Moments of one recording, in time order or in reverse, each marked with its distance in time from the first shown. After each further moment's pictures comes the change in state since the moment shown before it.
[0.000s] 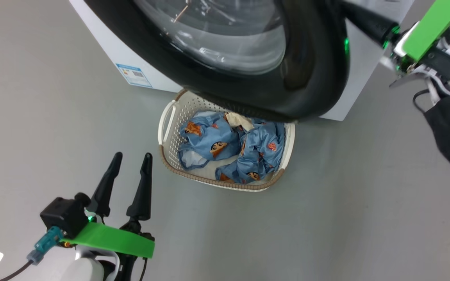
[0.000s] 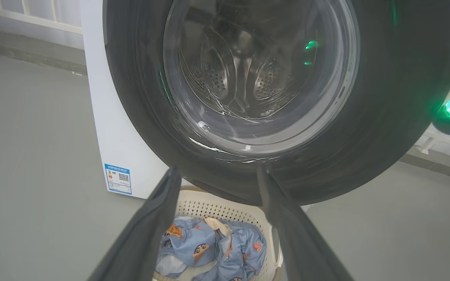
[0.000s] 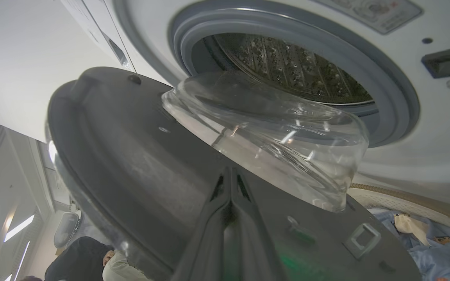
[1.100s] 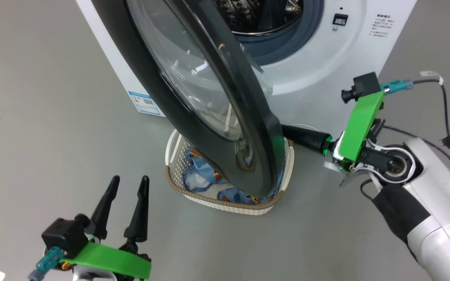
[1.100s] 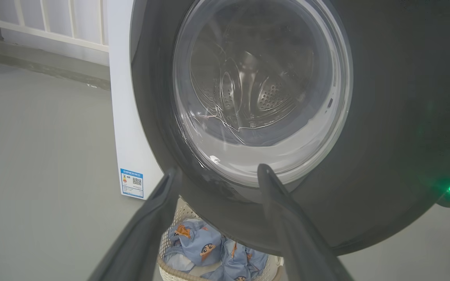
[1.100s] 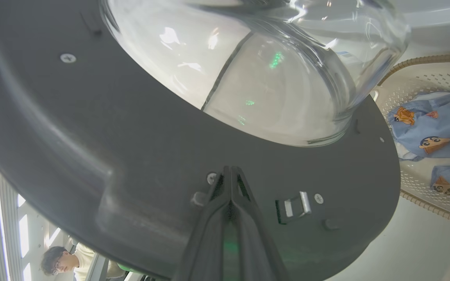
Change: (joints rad) left arm 0.085 0.008 0.015 0.000 0.018 0.000 0.000; right arm 0.313 0.087 0.065 -0.124 0.037 -0.006 0.124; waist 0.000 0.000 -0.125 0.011
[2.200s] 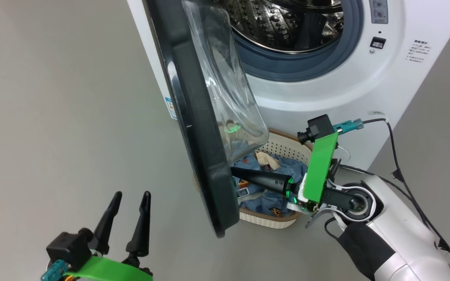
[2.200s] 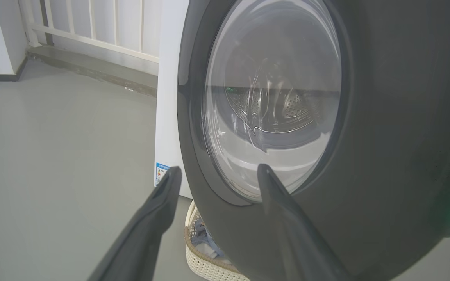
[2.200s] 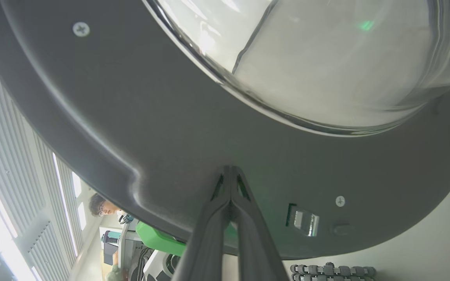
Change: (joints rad) left arm 0.058 -0.009 0.004 0.005 0.010 0.000 0.000; right arm 0.145 0.121 0.023 -0.084 -0.004 0.000 0.030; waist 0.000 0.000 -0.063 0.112
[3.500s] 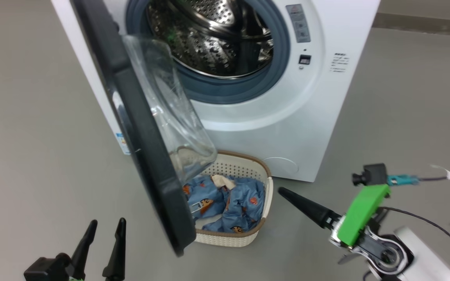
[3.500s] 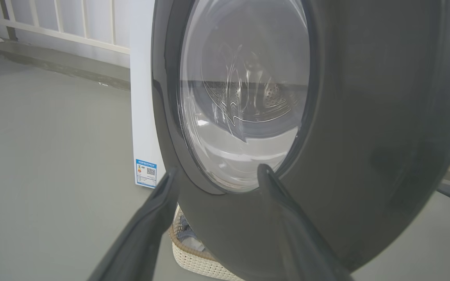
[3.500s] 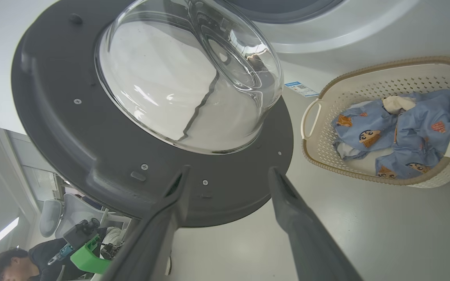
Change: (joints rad) left arm 0.097 0.062 0.057 0.019 -0.022 0.000 0.000; right arm 0.235 -0.144 0.002 -0.077 -0.122 0.000 -0.347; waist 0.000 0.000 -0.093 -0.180
